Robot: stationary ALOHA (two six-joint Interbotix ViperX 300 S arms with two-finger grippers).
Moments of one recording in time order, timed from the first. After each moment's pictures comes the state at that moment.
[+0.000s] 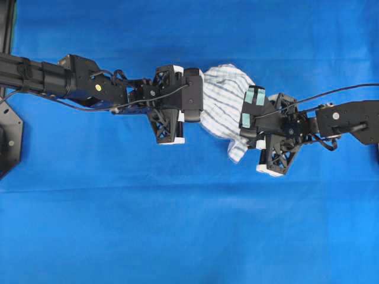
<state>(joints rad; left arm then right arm) 0.16 0.28 0.59 -0.02 -0.17 0.22 -0.01 0.03 0.82 -0.23 0.17 0.47</state>
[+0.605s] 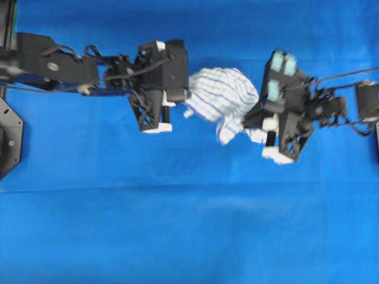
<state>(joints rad) 0.17 -0.04 0.58 -0.02 0.12 0.21 -0.02 -0.30 0.73 -0.23 0.33 0.46</state>
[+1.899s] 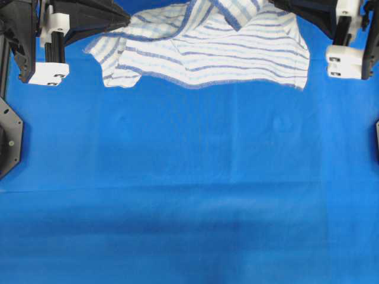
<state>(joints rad) 0.18 -0.53 0.25 -0.02 0.62 0.17 -0.08 -0.52 0.24 -0.39 0.60 0.39</state>
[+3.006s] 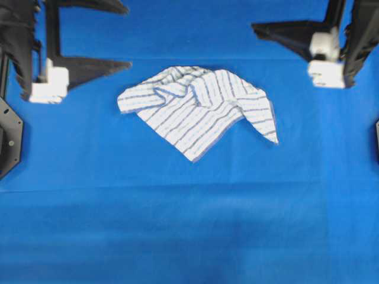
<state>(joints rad) 0.13 -0.57 0.41 -0.02 0.44 0.18 -0.07 -0.49 0.28 -0.39 0.60 0.32</state>
